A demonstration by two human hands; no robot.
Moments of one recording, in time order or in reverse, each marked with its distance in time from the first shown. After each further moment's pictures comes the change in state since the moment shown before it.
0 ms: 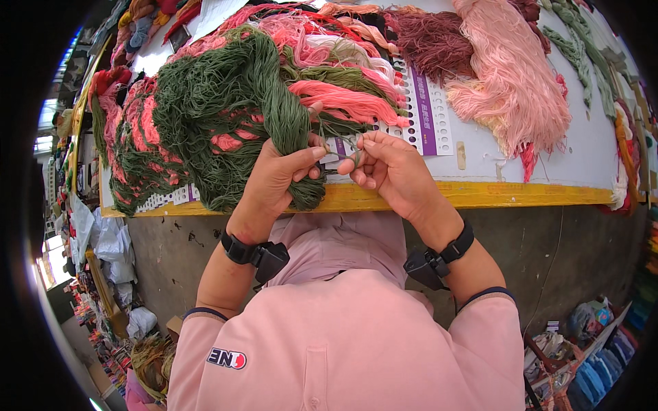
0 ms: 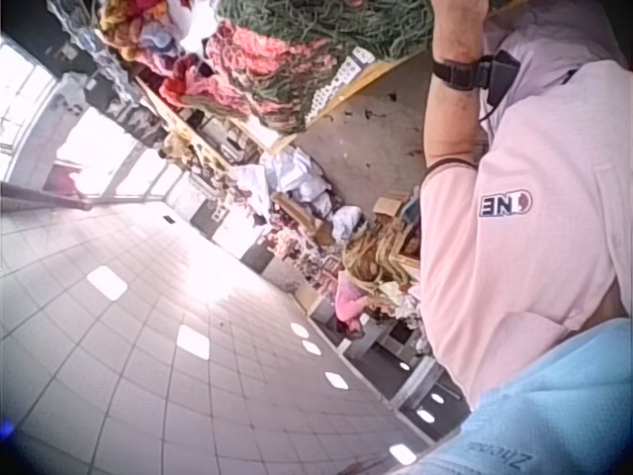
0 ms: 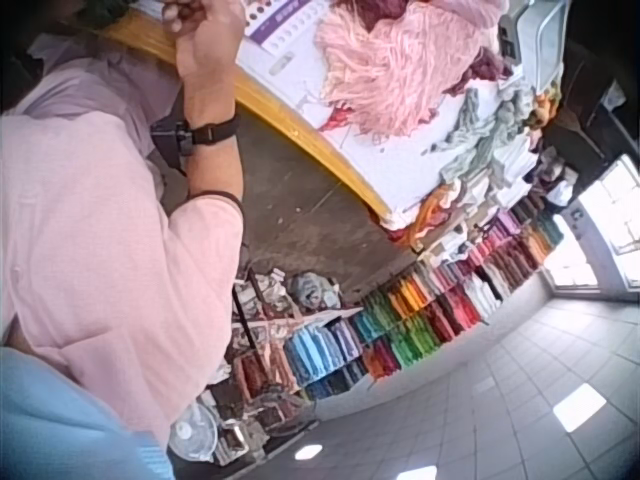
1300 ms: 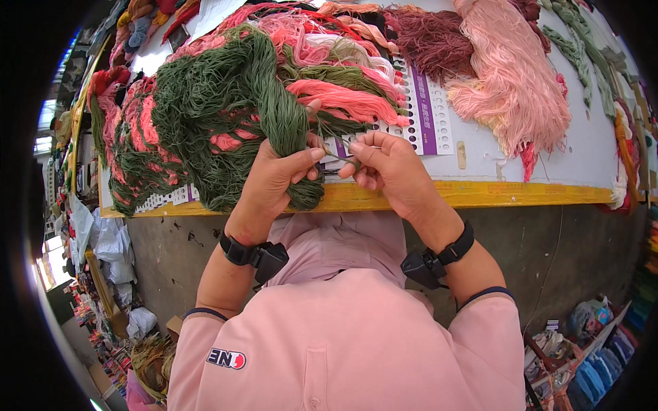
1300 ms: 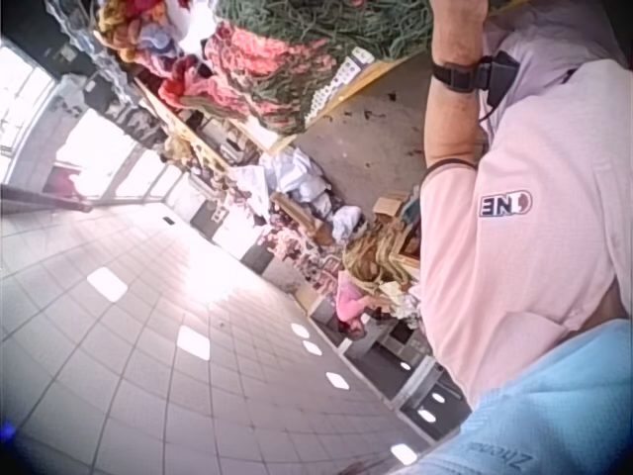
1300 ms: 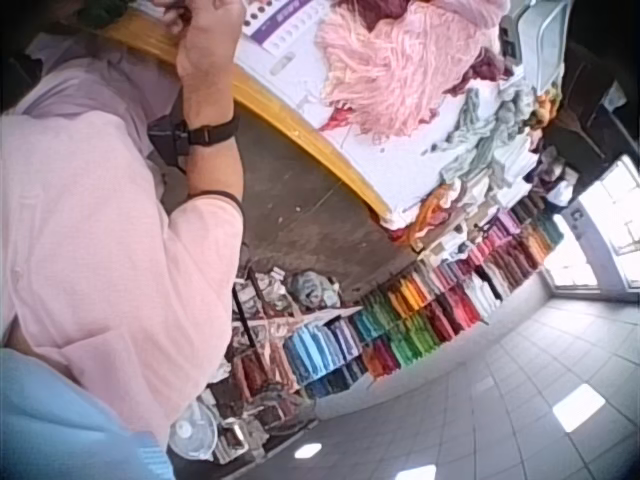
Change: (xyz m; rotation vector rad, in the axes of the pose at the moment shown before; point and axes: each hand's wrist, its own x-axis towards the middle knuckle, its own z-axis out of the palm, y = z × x) left_hand -0.002 0.005 0.000 0.060 -0.022 0.007; right_hand 0.000 -0.001 0.008 -0.255 0.081 -0.015
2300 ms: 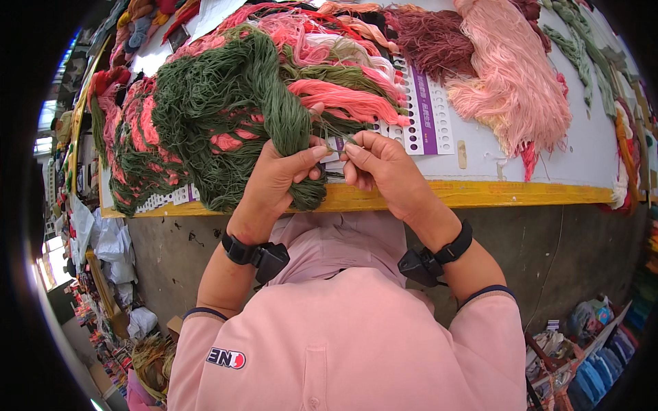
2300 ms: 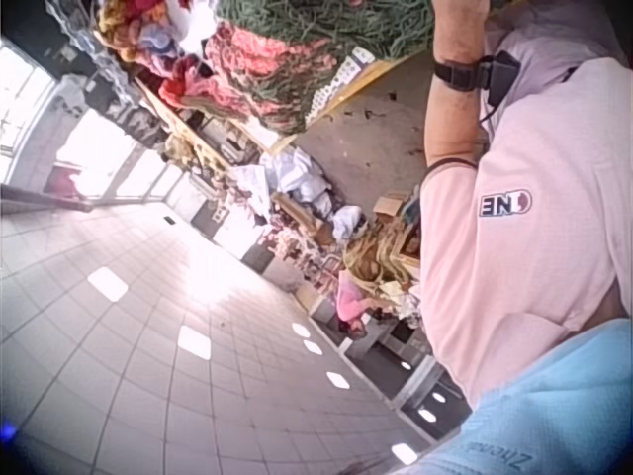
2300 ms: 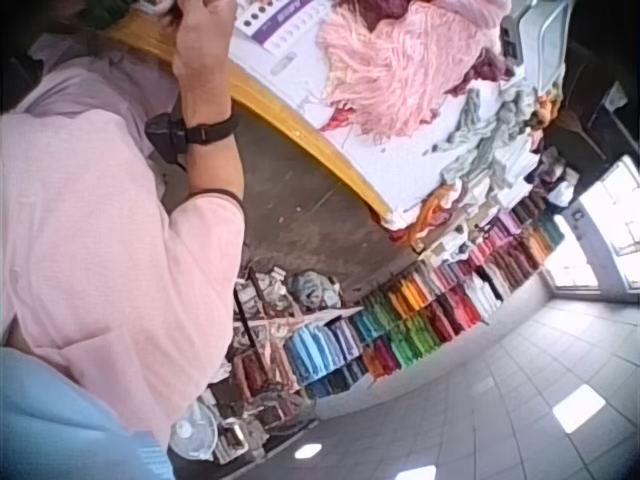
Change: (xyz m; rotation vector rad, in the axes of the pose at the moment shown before) left_hand 0.002 -0.005 -0.001 -0.067 0.016 -0.026; right_hand -0.001 0.002 0.009 -0.098 -0.047 -0.055
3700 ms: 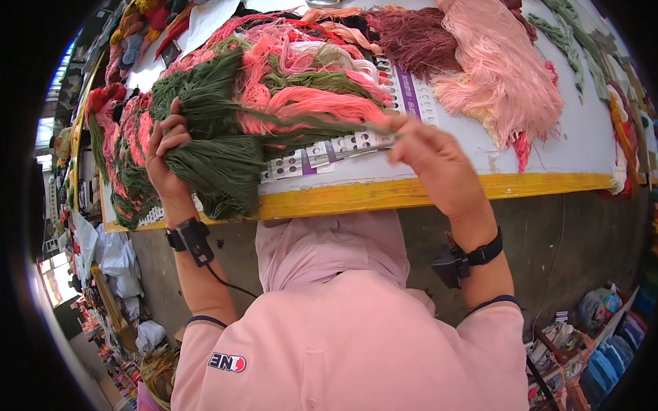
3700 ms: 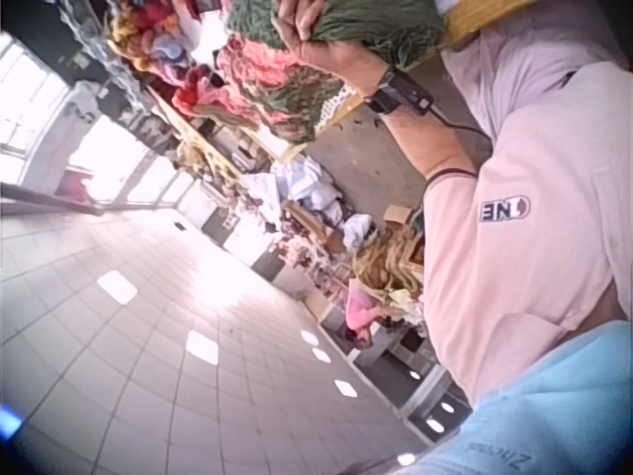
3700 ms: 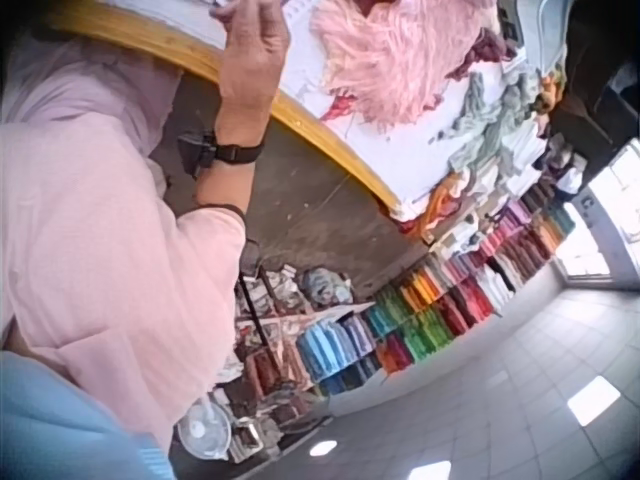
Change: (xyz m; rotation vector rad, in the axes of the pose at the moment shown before) left_hand 0.000 0.099 -0.121 -0.893 -0.227 0.241; right_hand -0.040 -0.041 -0.040 -0.312 0.061 -0.315
